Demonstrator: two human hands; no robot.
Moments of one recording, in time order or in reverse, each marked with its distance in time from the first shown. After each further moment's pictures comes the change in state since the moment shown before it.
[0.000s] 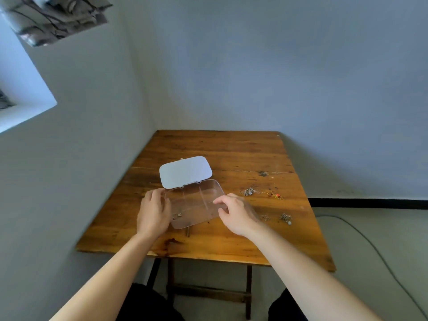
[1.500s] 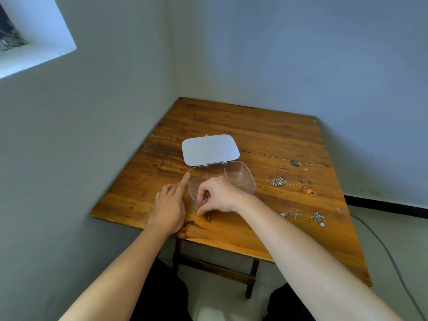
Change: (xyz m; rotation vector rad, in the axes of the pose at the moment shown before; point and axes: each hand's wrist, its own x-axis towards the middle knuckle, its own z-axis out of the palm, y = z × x) left_hand -0.014 -0.068 0.032 0.185 -0.150 0.183; right_hand 0.072 -0.070 0.051 -0.020 -0.484 -0.239
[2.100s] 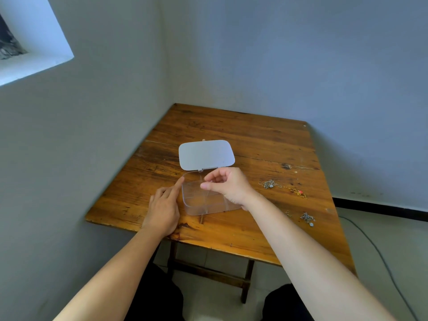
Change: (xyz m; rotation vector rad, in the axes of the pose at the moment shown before) left_hand 0.000 0.006 -0.006 0.005 -0.030 -0.036; right_hand -0.030 0.017 -0.025 0.553 0.398 0.100
